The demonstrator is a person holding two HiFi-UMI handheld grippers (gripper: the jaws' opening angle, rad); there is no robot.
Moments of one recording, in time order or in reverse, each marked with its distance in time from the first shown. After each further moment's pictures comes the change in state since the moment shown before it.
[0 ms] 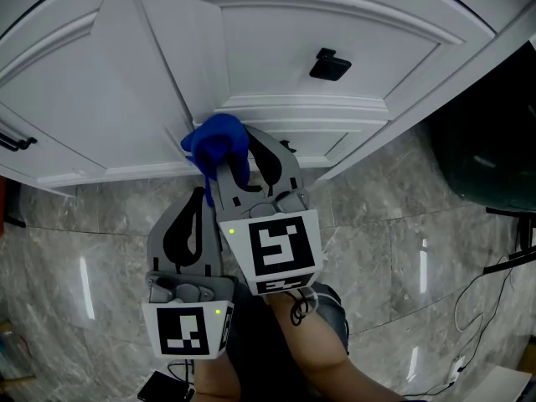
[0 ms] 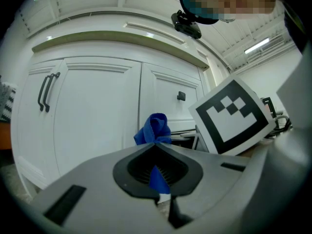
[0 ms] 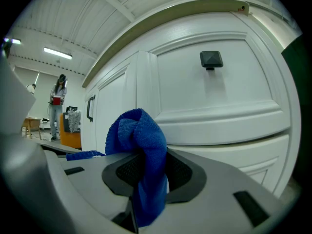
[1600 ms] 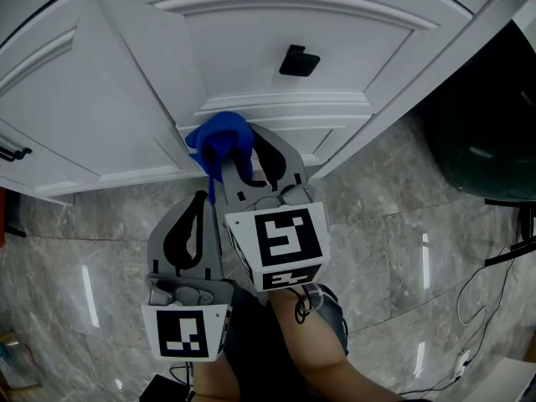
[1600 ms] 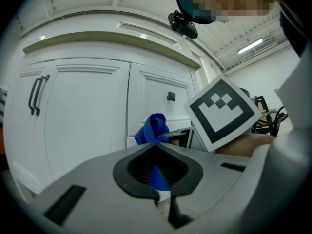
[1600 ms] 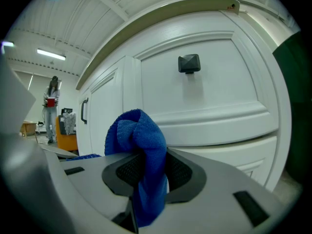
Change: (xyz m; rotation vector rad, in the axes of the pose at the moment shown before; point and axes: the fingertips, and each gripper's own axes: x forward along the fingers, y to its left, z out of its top) left arm 0.002 -0.021 0.001 -0.015 0.017 -0.031; right arm -0.013 -0.028 0.002 0.043 0.024 -0.045
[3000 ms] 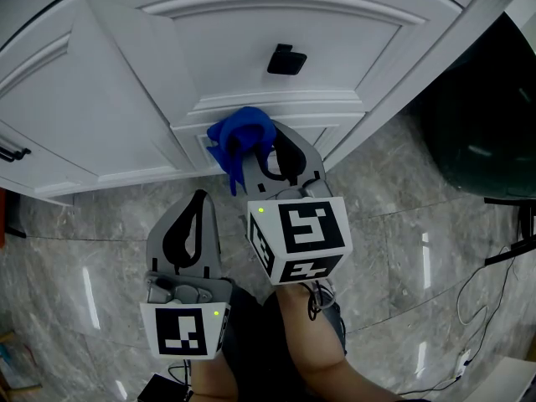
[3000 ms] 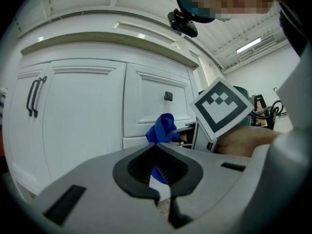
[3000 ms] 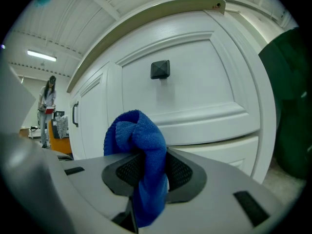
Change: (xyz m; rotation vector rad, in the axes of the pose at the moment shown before) left arm 0.002 -0.008 0.002 0.011 -0.001 -0.008; right arm -0.015 -0.038 0.001 0.060 0.019 -0.078
